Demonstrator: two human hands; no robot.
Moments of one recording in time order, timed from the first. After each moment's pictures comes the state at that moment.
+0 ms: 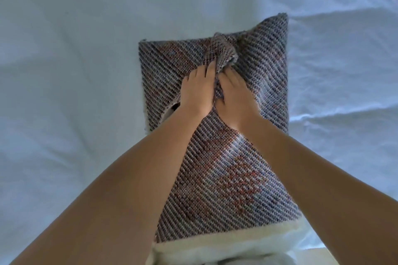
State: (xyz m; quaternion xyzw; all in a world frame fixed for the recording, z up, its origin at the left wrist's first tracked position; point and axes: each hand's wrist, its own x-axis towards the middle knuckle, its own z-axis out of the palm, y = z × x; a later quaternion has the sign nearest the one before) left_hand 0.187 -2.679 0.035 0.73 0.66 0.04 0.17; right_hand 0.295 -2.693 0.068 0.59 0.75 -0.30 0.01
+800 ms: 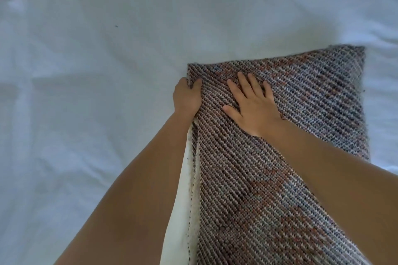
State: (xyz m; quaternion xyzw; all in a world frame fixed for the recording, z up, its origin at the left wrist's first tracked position) left_hand 0.051 -2.623 -0.004 0.30 0.84 0.23 0.40; right_hand 0.218 -2.623 -0.001 0.49 0.82 -0.25 0.16
